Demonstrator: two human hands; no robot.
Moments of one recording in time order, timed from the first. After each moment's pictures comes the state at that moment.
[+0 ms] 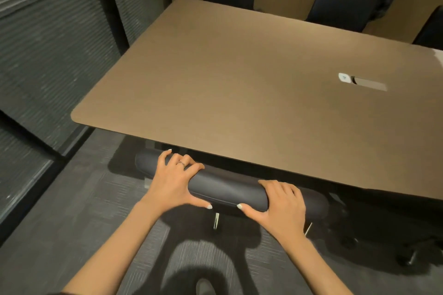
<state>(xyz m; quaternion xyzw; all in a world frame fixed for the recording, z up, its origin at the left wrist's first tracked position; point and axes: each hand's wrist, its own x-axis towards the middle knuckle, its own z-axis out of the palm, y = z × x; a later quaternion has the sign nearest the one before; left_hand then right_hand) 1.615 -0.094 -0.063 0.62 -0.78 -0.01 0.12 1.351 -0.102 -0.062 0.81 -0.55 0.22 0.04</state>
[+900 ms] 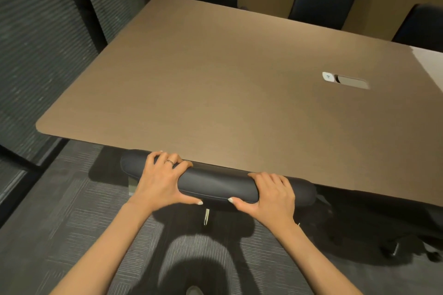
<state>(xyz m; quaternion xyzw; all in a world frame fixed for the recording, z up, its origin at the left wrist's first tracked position) 1.600 -0.136 -0.059 0.62 -0.78 -0.01 0.09 1.336 -0.154 -0.070 0.81 -0.53 0.24 0.06</state>
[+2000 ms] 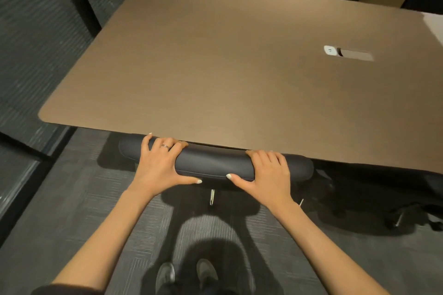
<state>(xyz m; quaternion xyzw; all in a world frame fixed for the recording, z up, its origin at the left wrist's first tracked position) 1.595 -0.125 -0.061 0.65 -0.76 -0.01 0.10 1.335 -0.142 -0.064 0.81 -0.56 0.17 0.02</state>
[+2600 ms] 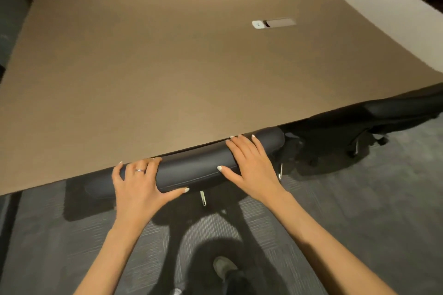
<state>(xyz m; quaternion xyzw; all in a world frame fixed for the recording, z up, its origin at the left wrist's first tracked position) 1.602 -0.124 -0.064 0.61 -0.79 0.01 0.08 1.346 -0.110 -0.055 0.77 -0.63 0.13 -0.04</state>
